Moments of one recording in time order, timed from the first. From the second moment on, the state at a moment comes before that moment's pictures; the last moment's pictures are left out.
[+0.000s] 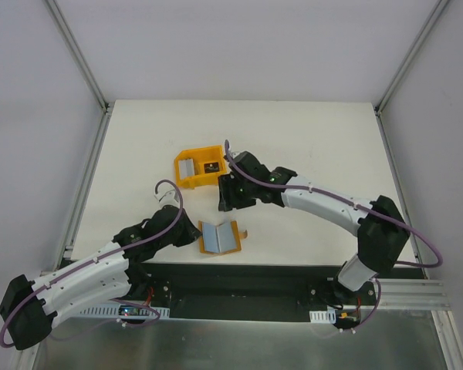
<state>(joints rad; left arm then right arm) -0.82 0.72 0.38 -0.42 -0.13 -1.02 0.95 1.61 1.24 -0.54 -0.07 0.59</state>
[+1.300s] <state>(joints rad) -0.82 0.71 0.38 -0.42 -0.14 -1.02 0.68 2.23 1.87 -0.61 -0.03 0.41</state>
